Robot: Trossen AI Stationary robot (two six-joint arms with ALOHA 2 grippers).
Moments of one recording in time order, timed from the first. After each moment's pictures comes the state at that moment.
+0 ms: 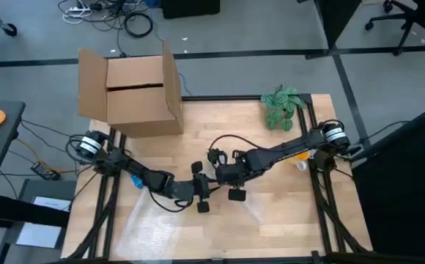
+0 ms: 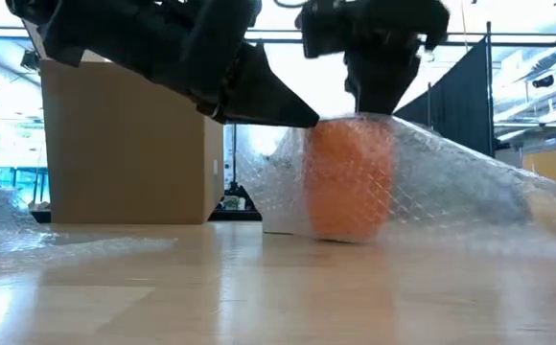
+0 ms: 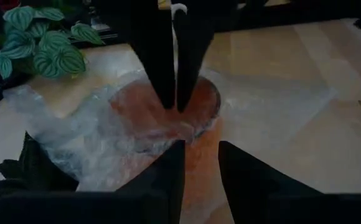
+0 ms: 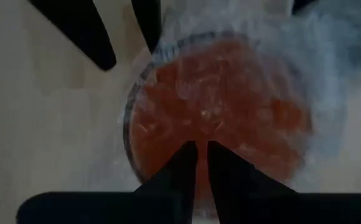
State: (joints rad) left arm -0.39 1.77 0.85 0.54 -0.57 -0.08; right arm 0.23 1.85 1.45 -0.89 0.18 0.33
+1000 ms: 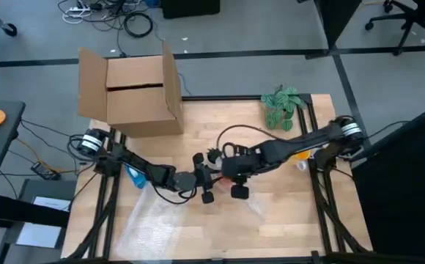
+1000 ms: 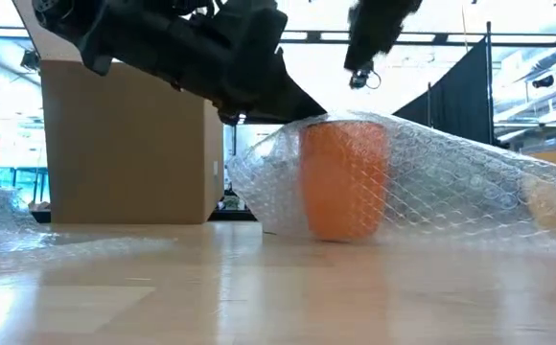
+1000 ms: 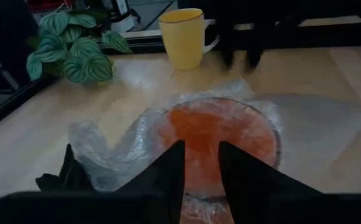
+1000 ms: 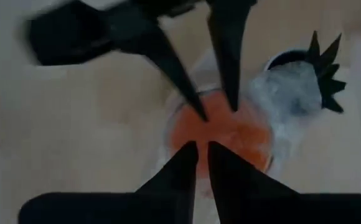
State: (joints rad) left arm -0.31 1.77 0.85 0.60 -0.56 -0.08; right arm 0.29 1.64 1.48 -0.86 0.16 0.35
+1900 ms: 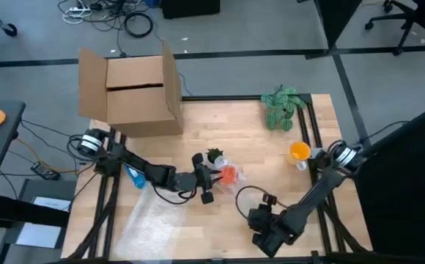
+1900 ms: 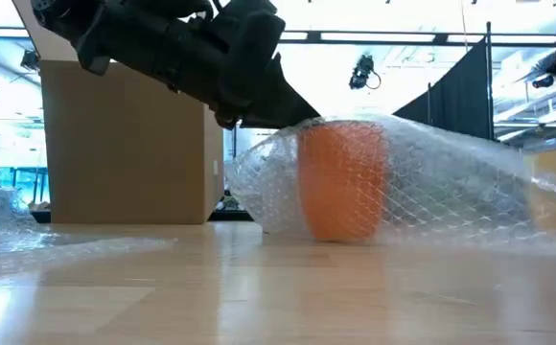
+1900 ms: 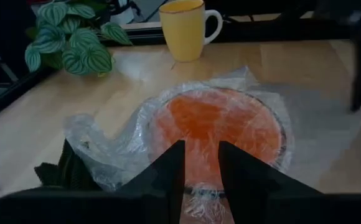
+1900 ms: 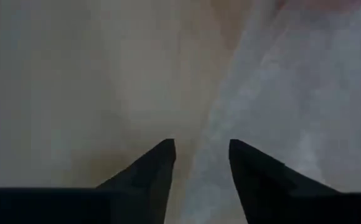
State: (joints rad) left arm -0.31 1.77 0.85 0.55 -0.56 -0.11; right arm 0.80 1.95 1.27 -0.77 0.48 1.02
